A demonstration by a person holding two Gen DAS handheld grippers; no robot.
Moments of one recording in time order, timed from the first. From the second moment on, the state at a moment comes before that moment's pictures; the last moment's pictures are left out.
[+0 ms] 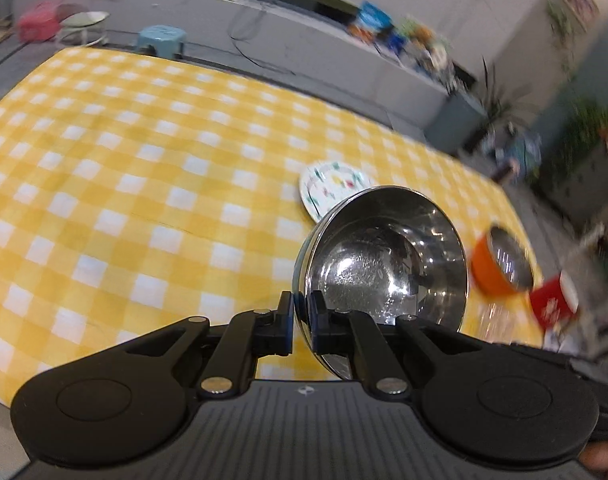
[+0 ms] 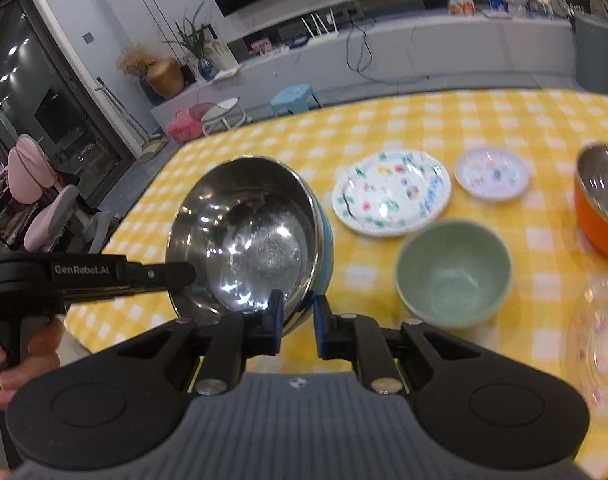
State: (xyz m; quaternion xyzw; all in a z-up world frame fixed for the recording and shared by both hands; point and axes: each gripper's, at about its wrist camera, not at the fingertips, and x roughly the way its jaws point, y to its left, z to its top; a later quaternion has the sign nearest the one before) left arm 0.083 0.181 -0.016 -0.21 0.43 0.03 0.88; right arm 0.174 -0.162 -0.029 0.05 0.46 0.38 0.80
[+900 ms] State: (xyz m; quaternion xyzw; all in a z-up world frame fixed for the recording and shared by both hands) left arm 0.096 0.148 -0.056 -0.15 0.54 -0.02 0.83; right arm 0.169 -0.190 -0.063 0.06 0.53 0.38 0.76
